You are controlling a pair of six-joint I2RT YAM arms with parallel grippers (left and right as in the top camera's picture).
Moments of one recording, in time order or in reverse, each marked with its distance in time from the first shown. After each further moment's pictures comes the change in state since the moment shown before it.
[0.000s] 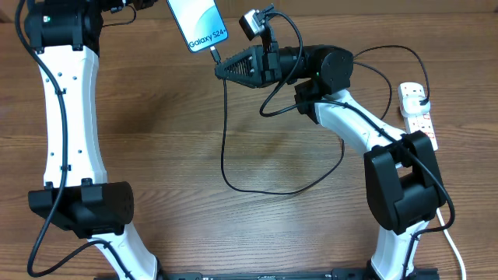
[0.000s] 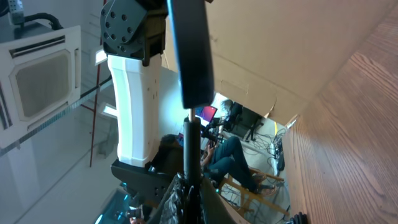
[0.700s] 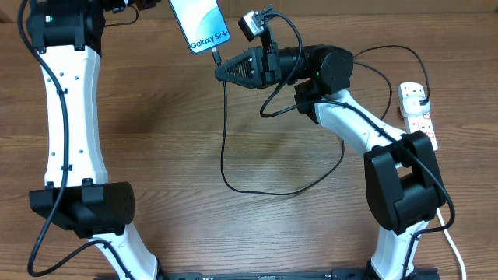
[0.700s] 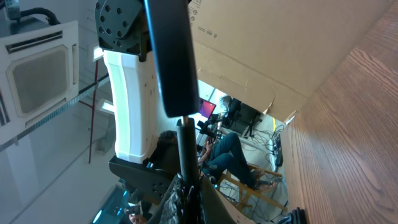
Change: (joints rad) left arm -0.008 0.000 0.000 0.002 0.012 0.003; right arm 0.000 0.000 0.000 0.000 -0.018 0.000
